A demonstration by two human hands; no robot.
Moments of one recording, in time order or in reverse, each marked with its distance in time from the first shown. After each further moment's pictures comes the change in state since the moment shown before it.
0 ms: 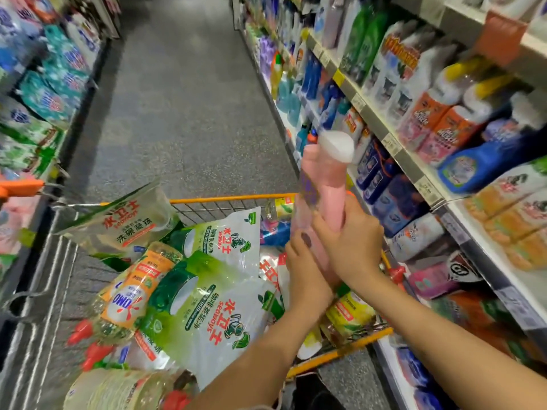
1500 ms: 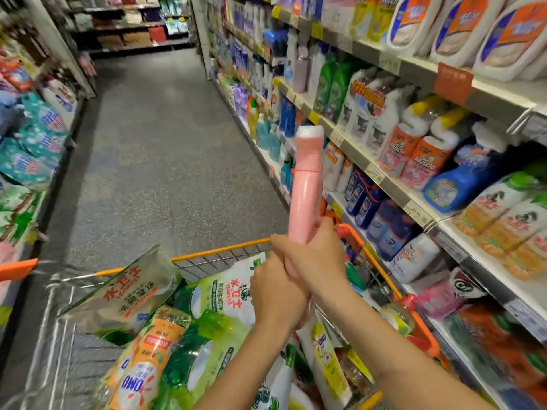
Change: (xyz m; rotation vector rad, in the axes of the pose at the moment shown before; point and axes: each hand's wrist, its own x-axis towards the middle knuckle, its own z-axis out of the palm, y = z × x) left_hand 0.029 0.042 -0.104 0.160 0.148 0.182; right_hand 0.028 -0.095 0.020 0.340 -0.196 0.559
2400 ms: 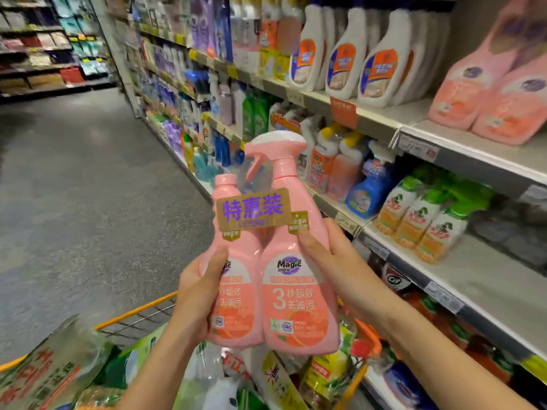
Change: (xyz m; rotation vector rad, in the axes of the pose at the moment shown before) left_hand 0.057 0.008 0.000 -0.718 -0.301 -0.268; right_hand 0.002 0.020 -0.126 0.446 -0.145 -0.133
